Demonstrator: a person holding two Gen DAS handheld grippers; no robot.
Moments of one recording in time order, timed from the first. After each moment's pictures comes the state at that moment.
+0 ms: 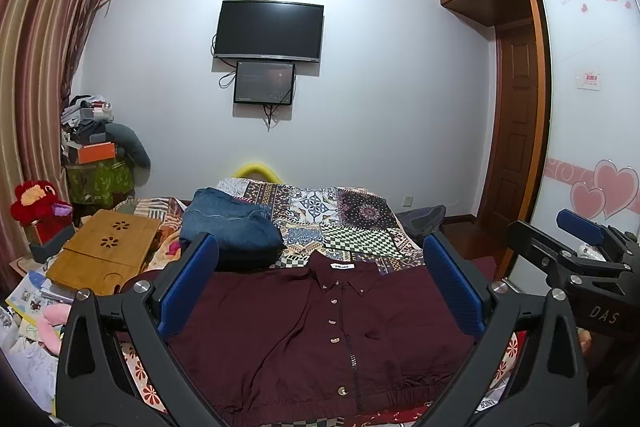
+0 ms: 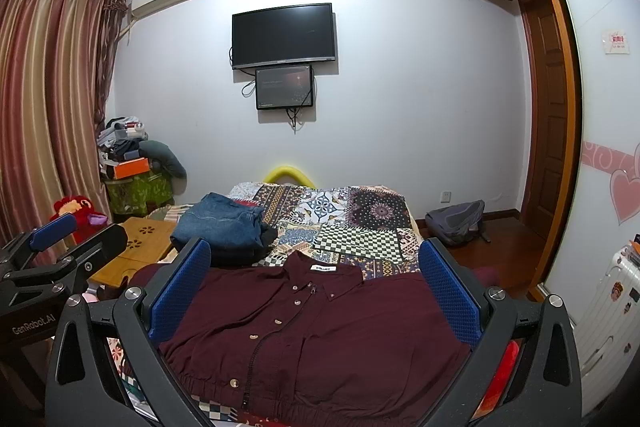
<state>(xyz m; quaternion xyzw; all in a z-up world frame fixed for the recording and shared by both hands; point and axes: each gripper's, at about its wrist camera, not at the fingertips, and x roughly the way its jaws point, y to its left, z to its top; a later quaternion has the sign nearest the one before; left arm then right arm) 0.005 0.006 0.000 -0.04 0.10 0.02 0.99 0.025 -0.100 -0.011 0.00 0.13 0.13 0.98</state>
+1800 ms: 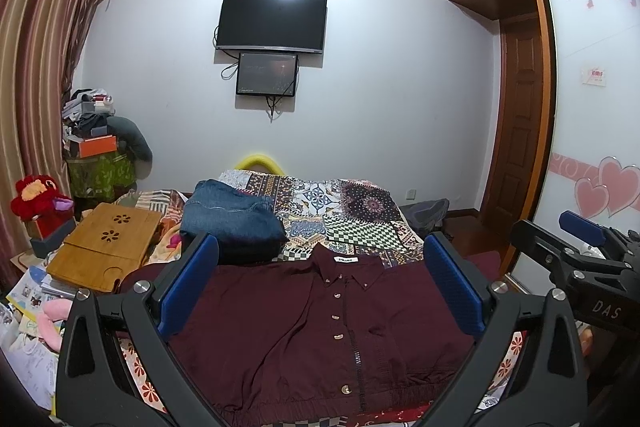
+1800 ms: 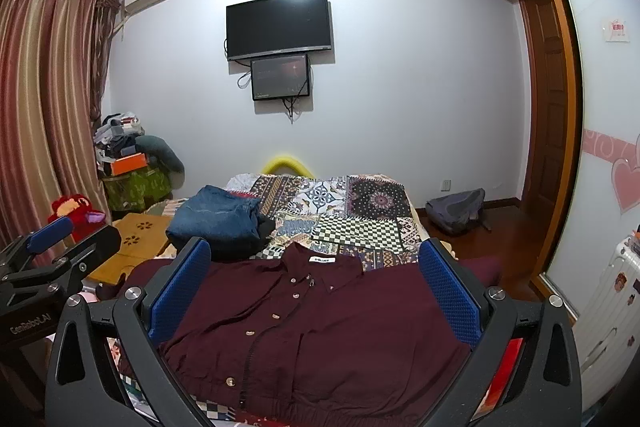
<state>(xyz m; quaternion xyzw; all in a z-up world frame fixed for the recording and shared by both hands) 0.015 0.014 -0.008 -0.04 0.12 0.02 0.99 0.038 -0.102 -0.021 0.01 0.15 0.12 0.98</state>
